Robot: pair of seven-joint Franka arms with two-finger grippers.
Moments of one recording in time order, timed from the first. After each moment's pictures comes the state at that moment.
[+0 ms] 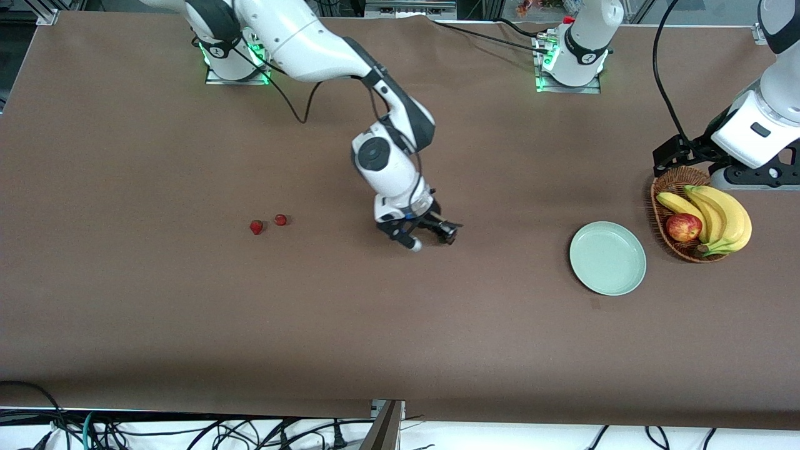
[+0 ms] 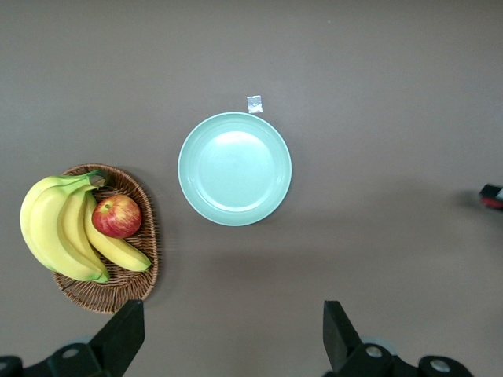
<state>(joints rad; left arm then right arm) 0.02 0.02 -0.08 -1.65 0.04 1.65 -0.07 0.87 1.01 -0.04 -1.19 0.41 2.69 1.22</state>
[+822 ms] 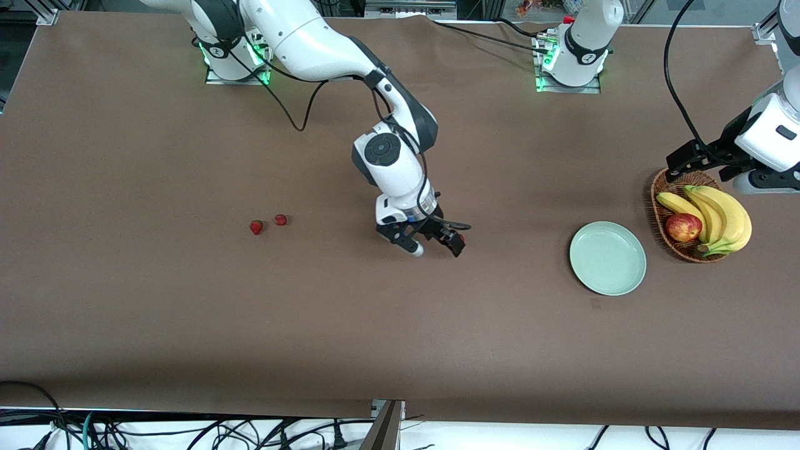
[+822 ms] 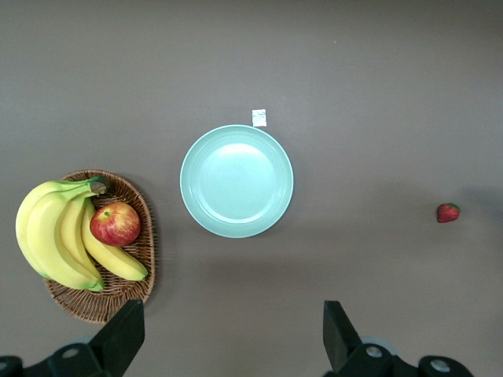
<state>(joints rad) 0.06 0.04 -0.08 -1.65 0.01 1.70 -0.07 0.88 0.97 -0.20 -1.12 0.31 2.45 1.19</state>
